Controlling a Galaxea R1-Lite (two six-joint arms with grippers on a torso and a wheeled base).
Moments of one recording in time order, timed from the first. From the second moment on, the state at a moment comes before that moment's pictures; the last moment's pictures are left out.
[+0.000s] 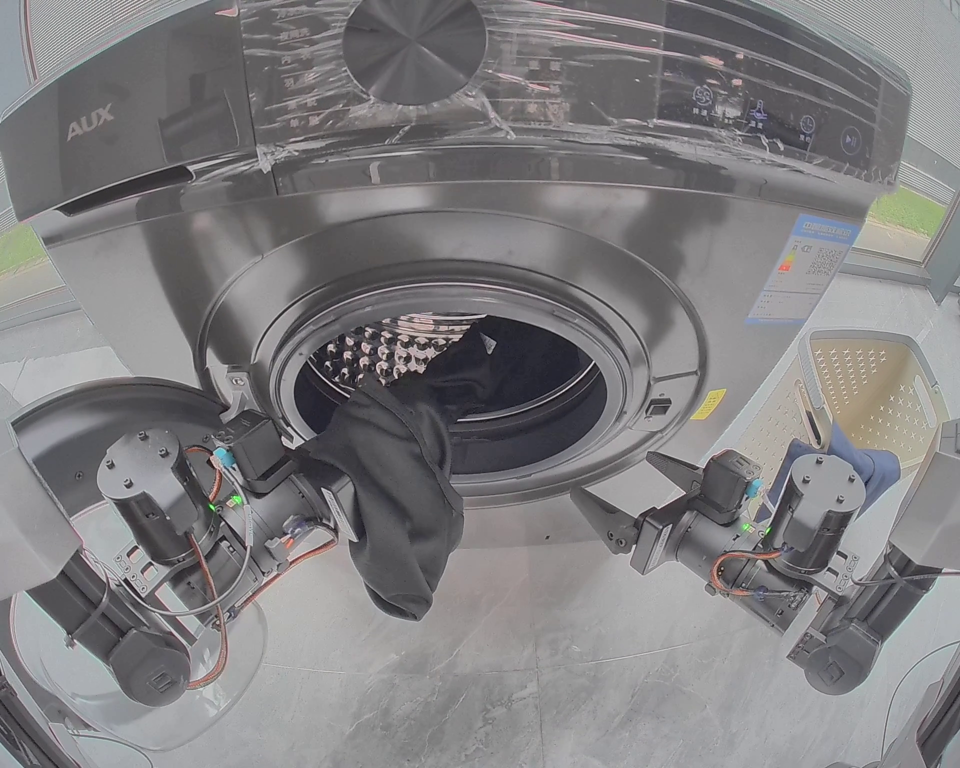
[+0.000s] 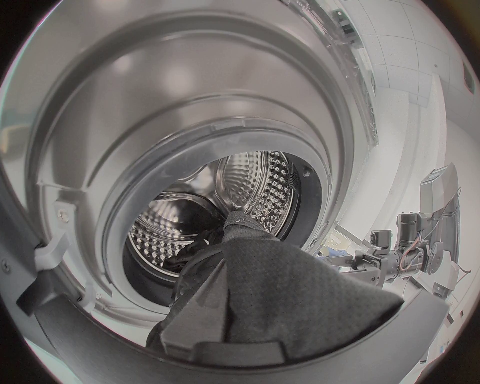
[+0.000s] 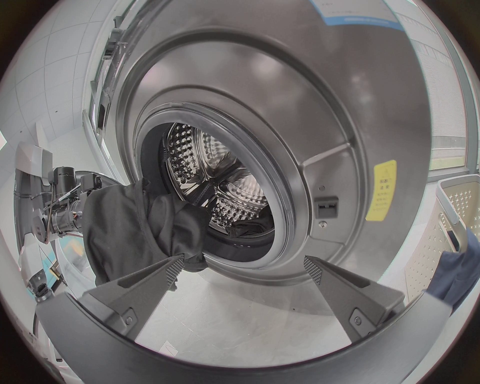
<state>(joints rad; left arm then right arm) -0.52 1.82 -0.40 -1.55 -0.07 -0.11 0.63 1.95 -0.40 -1.54 -0.05 0.12</state>
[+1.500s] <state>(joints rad) -0.56 2.11 -0.80 -1.54 0.01 -0.08 0.76 1.95 -0.32 -1.54 -0.07 0.13</state>
